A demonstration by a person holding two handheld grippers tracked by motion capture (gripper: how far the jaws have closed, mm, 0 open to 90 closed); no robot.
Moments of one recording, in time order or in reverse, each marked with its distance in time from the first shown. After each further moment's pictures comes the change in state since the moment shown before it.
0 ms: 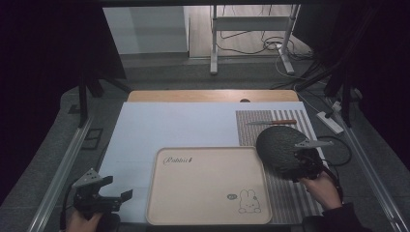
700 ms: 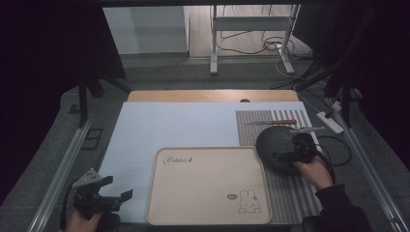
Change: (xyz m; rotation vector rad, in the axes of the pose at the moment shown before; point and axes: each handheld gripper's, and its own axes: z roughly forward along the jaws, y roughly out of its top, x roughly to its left) left arm 0.000 0.000 0.000 0.002 0.000 0.000; right arm -0.027 0.028 0.033 0.033 -0.054 0.030
